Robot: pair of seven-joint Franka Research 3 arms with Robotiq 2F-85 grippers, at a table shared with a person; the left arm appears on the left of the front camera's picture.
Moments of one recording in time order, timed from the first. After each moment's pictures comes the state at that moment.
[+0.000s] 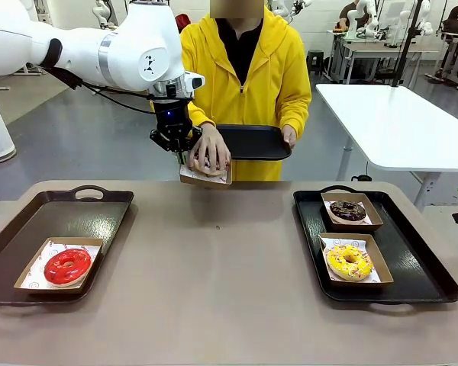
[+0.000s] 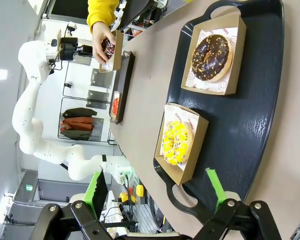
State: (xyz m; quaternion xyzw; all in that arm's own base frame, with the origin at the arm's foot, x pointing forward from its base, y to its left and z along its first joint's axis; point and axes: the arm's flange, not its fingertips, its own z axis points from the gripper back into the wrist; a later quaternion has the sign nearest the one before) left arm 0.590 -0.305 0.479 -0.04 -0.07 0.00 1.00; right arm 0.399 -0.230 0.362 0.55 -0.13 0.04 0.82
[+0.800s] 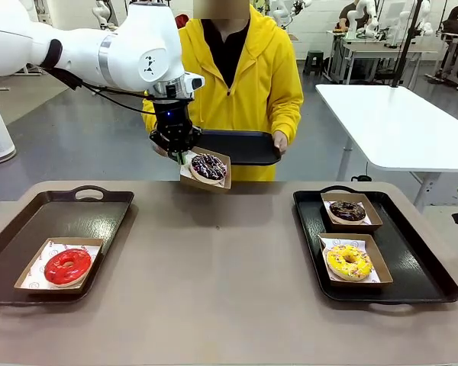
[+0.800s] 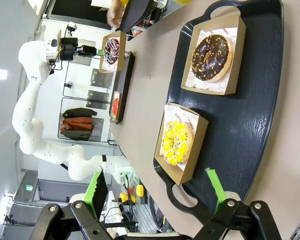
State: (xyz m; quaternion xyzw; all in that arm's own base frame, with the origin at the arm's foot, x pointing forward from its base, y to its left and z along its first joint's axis) left arm 0.590 -0.305 0.479 -0.04 -0.07 0.00 1.00; right arm 0.399 -0.230 0.362 0.55 -0.13 0.04 0.82
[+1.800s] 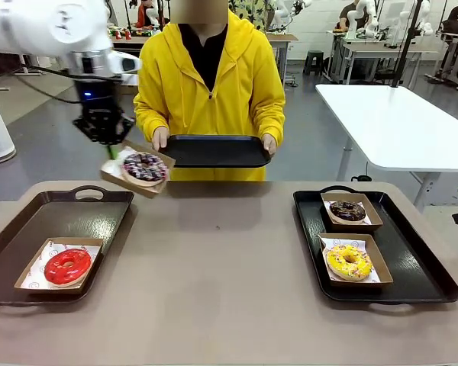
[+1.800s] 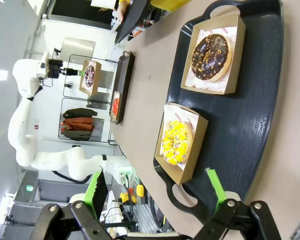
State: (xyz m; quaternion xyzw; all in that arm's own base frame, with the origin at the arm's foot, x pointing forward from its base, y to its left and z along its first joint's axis) left arm 0.511 -0.152 0.536 0.00 -0.03 -0.04 1.00; right arm 0.398 -0.231 0.361 0.55 -0.13 0.04 0.82
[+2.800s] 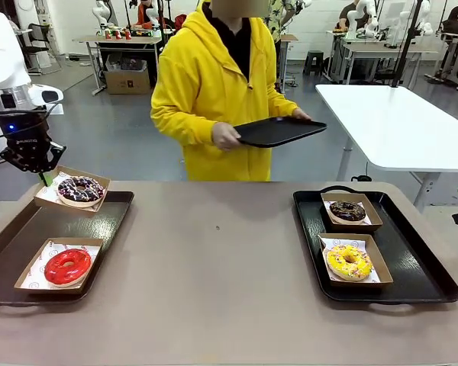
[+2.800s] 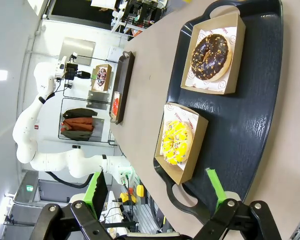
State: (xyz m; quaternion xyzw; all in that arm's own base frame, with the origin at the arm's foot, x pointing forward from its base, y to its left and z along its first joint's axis) left arm 0.518 -0.011 0.470 -0.01 -0.01 0.04 1.00; right arm 0.398 -0.231 0.361 0.55 -0.13 0.04 0.82
